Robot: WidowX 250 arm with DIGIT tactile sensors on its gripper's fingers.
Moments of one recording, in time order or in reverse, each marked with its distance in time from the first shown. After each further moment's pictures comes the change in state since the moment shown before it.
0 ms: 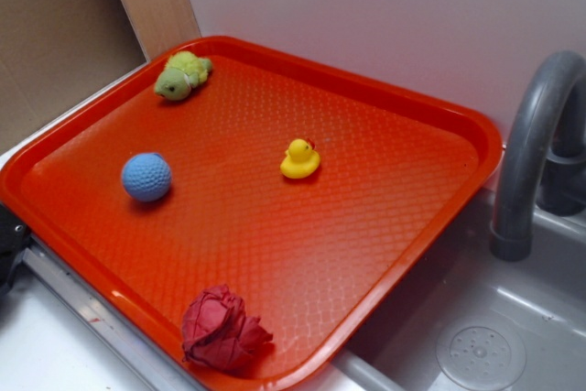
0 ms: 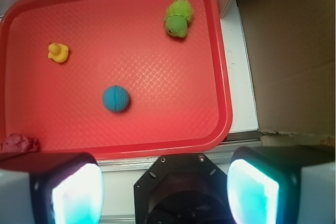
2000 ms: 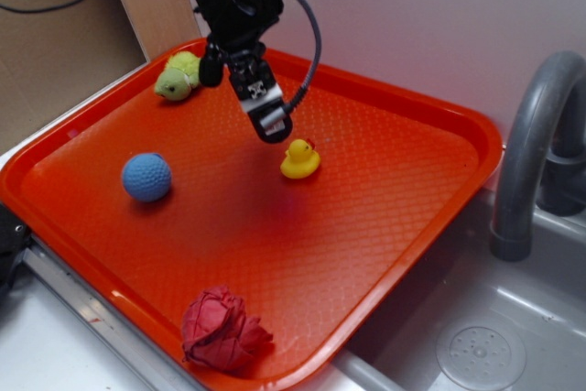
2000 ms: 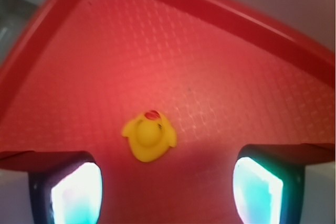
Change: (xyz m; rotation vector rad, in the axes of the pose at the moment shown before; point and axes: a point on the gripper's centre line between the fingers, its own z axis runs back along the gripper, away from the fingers) arm 0.112 -0.159 -0.176 -0.075 -0.048 -0.573
